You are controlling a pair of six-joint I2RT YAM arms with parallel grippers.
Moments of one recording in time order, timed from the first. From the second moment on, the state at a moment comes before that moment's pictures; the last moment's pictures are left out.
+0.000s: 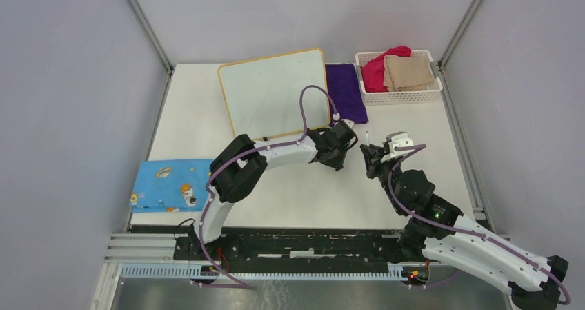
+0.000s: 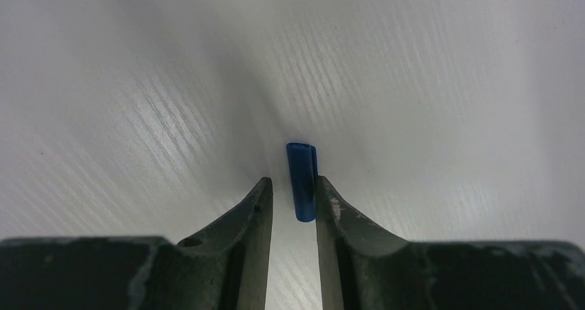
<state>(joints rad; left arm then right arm) -0.98 2.13 1.55 -0.42 -0.13 -0.52 0.96 0.51 0.49 -0.01 0.65 0.07</state>
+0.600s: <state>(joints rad) -0.98 2.11 1.55 -0.42 -0.14 -0.52 0.96 0.52 0.49 -0.04 0.65 0.07</state>
